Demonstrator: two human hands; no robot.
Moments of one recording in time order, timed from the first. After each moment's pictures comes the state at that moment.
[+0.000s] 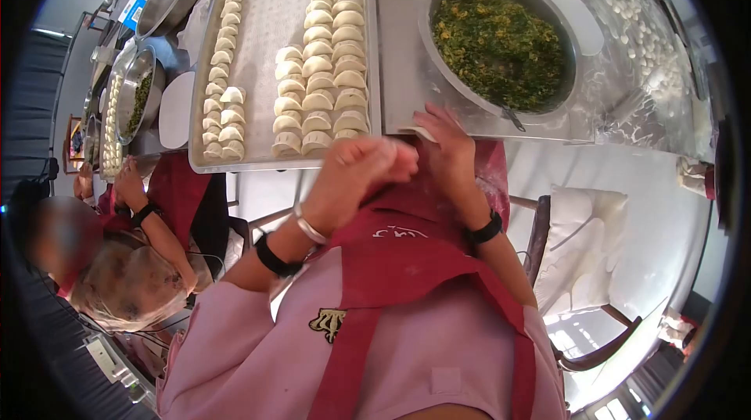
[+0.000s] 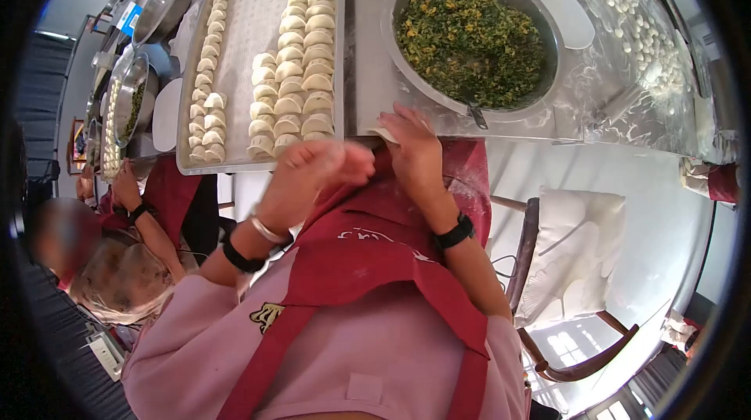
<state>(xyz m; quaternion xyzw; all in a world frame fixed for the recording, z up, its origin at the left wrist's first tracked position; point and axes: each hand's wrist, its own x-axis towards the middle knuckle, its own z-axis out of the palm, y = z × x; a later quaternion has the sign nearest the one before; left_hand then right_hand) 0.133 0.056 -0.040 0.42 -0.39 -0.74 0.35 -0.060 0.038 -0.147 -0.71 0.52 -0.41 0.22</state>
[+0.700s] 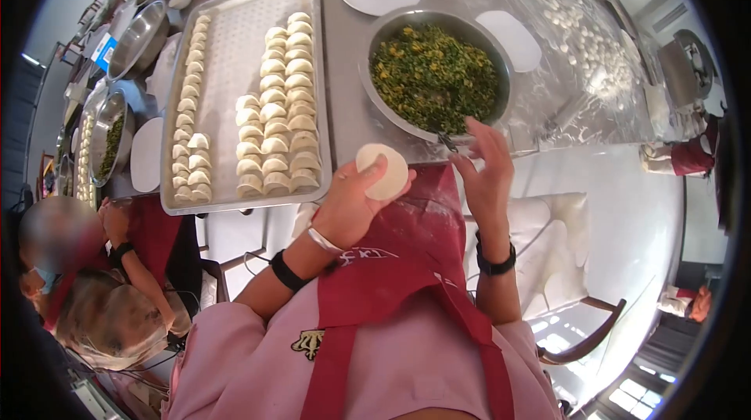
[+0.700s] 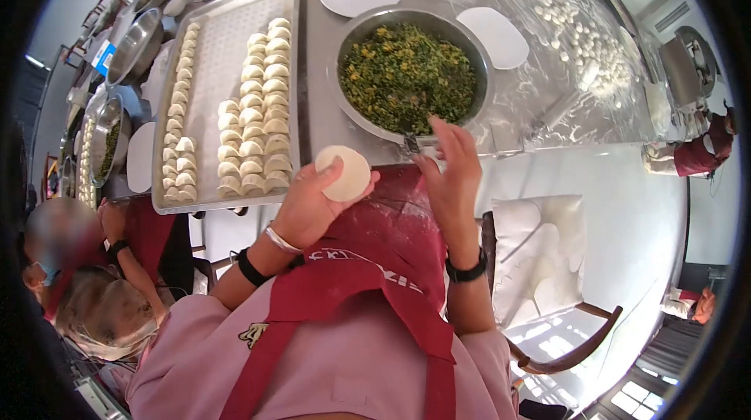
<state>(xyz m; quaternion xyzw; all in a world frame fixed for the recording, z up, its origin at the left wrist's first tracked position) 0.065 0.047 -0.042 0.31 -0.19 -0.84 0.40 -0.152 0.067 -0.043 -0.60 0.65 -0.46 0.11</state>
